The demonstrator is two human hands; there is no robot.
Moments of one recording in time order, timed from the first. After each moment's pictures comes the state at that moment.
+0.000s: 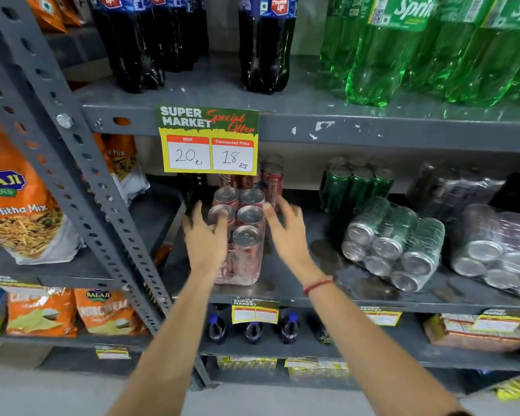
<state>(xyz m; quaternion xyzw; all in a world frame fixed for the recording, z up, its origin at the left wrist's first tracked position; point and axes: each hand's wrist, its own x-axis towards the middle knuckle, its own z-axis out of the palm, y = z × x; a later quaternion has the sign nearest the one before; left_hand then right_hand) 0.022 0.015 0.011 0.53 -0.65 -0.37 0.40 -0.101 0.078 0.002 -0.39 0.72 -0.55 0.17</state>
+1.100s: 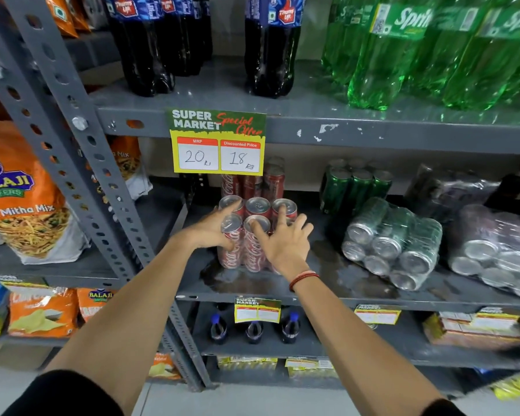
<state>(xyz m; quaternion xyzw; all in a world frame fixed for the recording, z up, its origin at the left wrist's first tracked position) 0.027 -0.071 -0.002 0.34 -0.86 -0.37 0.03 -0.090 0.070 -0.005 -0.36 0.90 -0.23 0.05</state>
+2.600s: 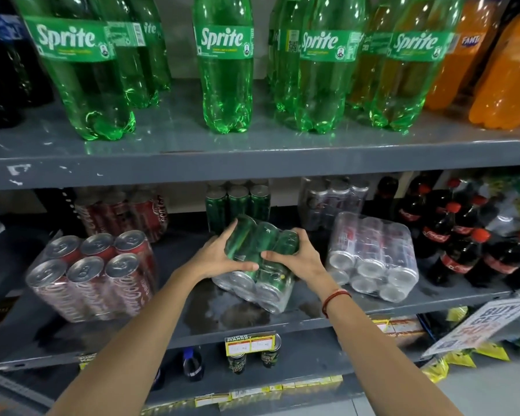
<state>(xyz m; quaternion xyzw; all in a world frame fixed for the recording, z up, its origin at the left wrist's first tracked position) -0.231 0.086 -0.019 0.29 -0.87 -0.39 0.02 -0.373 0.251 -0.021 -0.27 0.78 -0.51 0.26</state>
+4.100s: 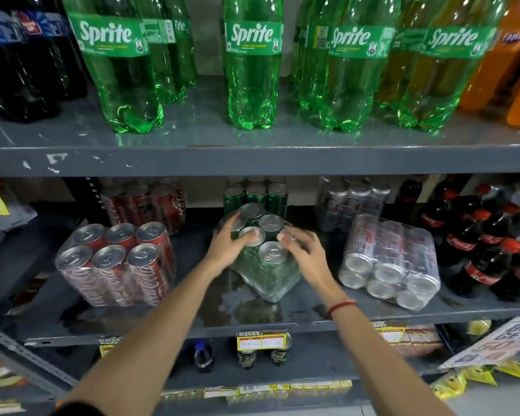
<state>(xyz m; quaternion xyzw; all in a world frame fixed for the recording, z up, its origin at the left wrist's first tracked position) -0.234 0.098 -0.012 0.37 -0.75 -0.50 0.24 -0.351 0.242 -0.020 -0.31 0.71 -0.59 0.20</state>
